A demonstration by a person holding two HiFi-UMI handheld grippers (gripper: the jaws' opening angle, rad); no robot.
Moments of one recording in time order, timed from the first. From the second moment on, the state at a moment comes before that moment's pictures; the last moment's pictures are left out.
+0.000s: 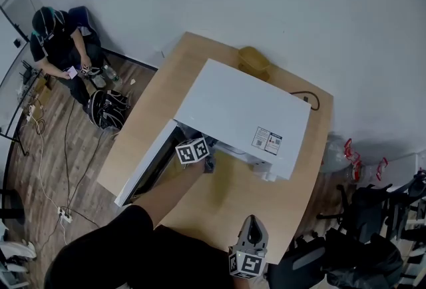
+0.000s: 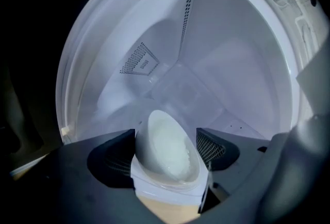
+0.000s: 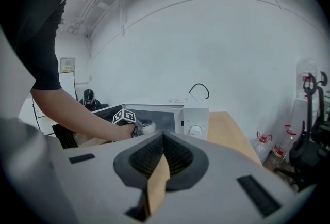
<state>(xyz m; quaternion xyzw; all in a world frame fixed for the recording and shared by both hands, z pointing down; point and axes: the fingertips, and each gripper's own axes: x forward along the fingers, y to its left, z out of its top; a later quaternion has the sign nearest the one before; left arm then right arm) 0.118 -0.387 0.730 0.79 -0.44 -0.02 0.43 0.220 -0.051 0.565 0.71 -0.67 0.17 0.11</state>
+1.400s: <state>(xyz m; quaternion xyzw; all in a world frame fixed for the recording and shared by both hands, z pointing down) 0.166 -0.371 0.736 0.88 -0.38 0.15 0.24 0.207 -0.048 0.554 0.72 -0.67 0.16 0.11</state>
